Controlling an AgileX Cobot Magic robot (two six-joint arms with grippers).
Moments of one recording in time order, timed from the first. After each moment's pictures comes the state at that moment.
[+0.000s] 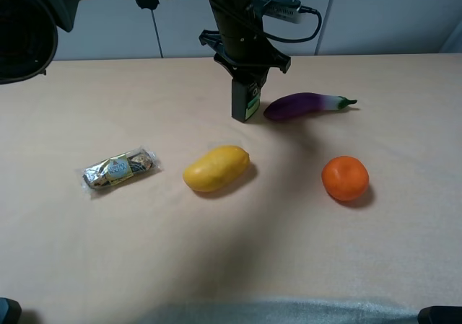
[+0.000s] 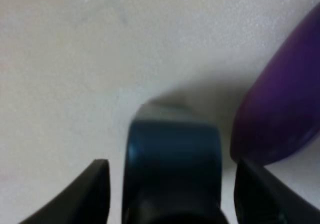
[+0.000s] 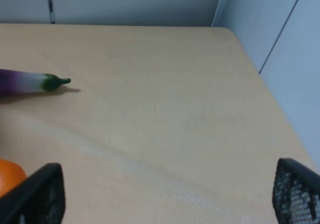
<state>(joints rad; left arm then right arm) -0.68 2.37 -2.05 0.09 0.85 -0.14 0.01 -0.01 -0.49 -0.14 1.02 0.01</state>
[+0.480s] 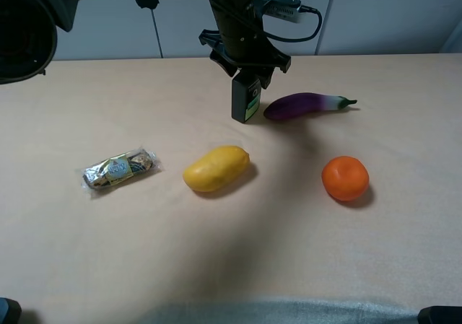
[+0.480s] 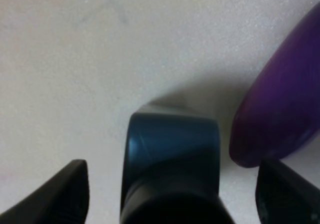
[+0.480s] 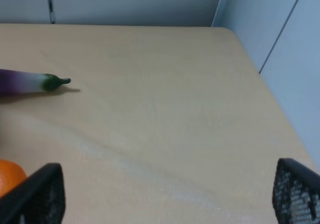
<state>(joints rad) -0.68 2.37 -2.05 0.09 0.86 -0.15 0.01 -0.01 -0.49 -0.14 1.02 0.01</state>
